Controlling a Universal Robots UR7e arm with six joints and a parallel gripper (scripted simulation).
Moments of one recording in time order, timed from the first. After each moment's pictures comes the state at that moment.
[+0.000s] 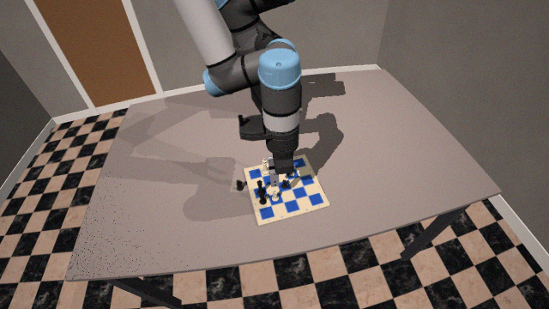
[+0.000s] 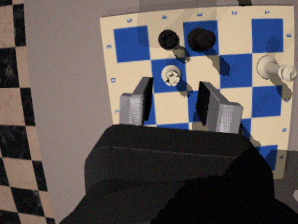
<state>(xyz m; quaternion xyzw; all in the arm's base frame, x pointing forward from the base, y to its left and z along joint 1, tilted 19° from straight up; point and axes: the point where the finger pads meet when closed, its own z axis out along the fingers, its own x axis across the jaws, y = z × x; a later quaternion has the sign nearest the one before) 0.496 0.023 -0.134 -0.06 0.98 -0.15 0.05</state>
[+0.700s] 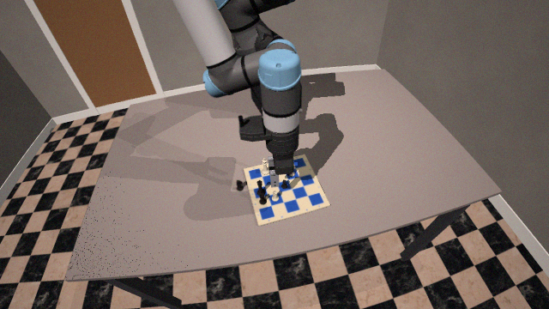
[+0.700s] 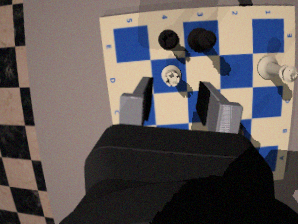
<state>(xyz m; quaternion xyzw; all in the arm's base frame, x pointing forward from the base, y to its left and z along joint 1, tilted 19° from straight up) 0.496 0.022 -0.136 -0.06 0.98 -0.15 0.05</state>
